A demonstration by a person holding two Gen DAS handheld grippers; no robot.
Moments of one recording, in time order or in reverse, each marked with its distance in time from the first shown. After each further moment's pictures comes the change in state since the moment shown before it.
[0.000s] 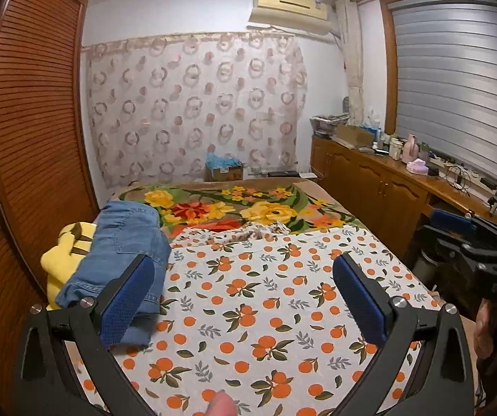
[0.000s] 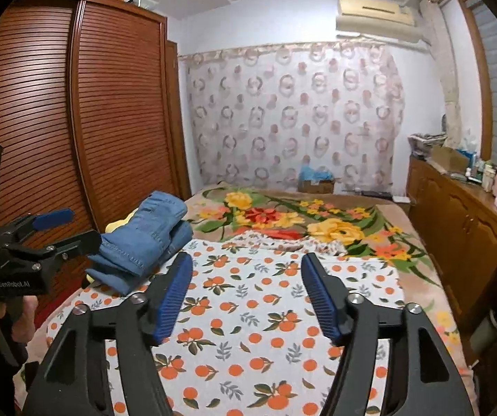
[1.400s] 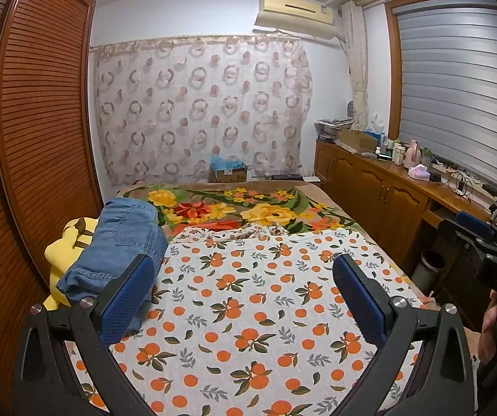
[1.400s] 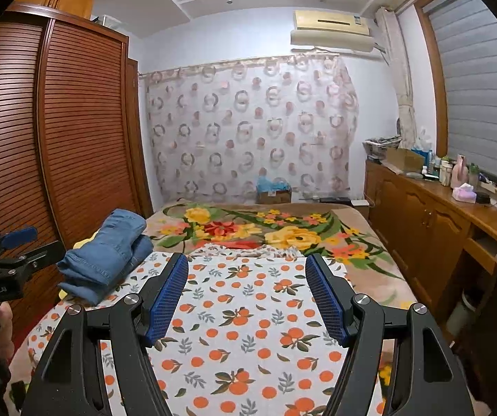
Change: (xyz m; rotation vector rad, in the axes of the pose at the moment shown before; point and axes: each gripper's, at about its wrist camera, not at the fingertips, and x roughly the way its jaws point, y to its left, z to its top) left arm -0.020 -0.025 -0.006 -0.019 -0.014 0.017; right arm -0.029 -0.005 -0.021 0.050 -0.056 -0.131
